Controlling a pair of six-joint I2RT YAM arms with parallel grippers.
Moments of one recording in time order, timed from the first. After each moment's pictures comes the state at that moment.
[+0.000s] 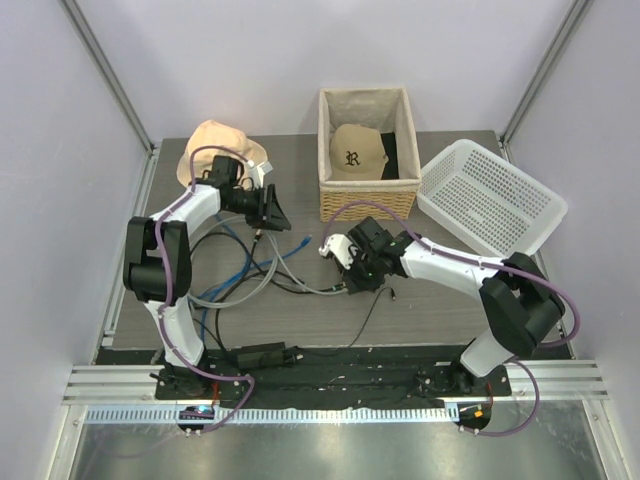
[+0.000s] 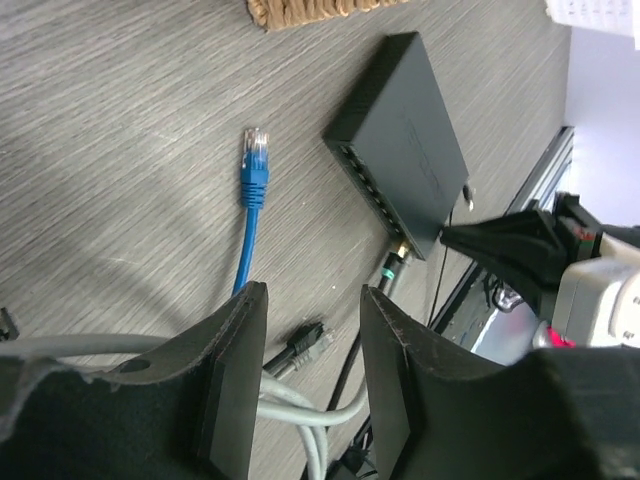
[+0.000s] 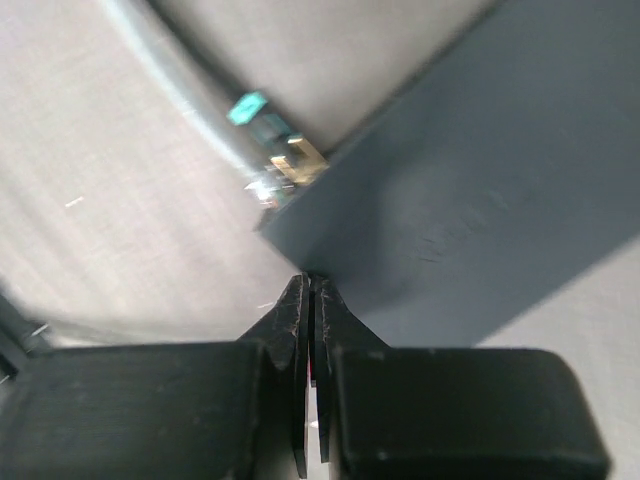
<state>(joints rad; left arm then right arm) -0.15 1.90 1.36 -0.53 0.84 -0.14 0.73 1.56 0.94 -0.52 -0.18 -0.39</state>
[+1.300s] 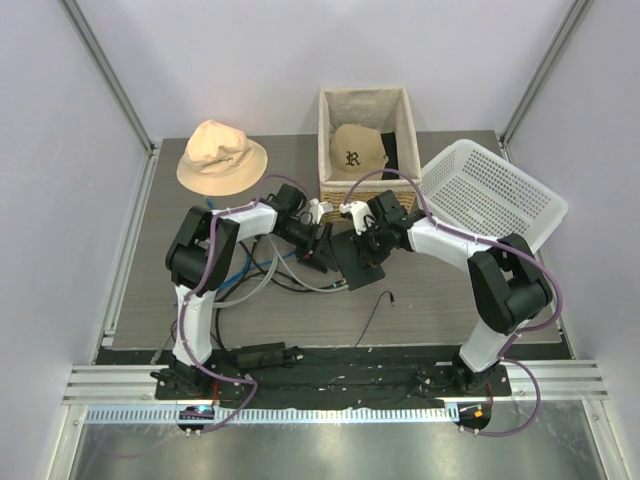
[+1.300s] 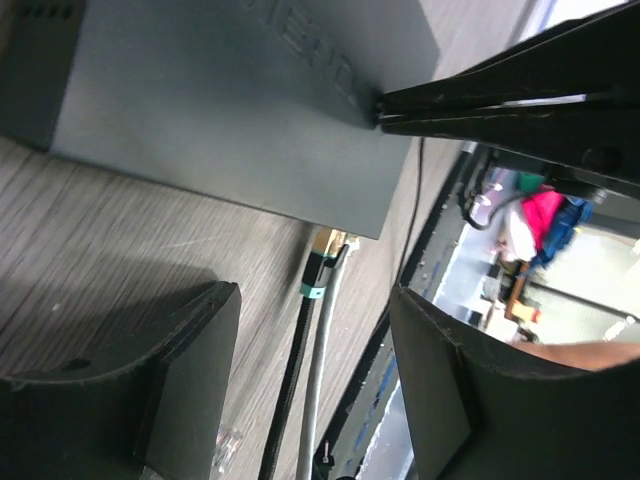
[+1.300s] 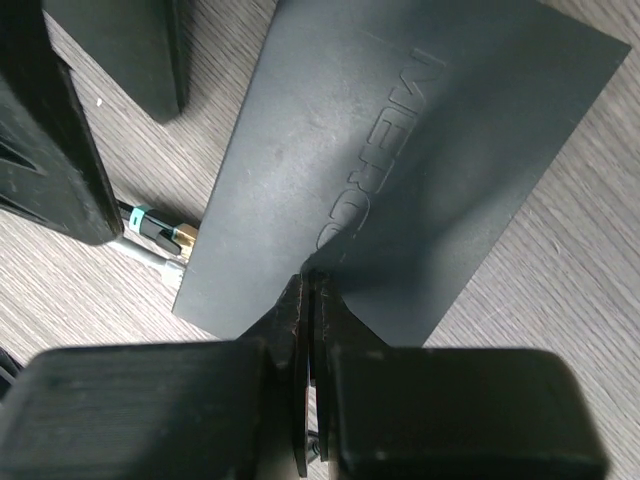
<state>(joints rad) -0.48 2.10 1.34 -0.46 0.95 -0.19 0.52 1.70 1.05 -0.42 -0.30 -0.18</state>
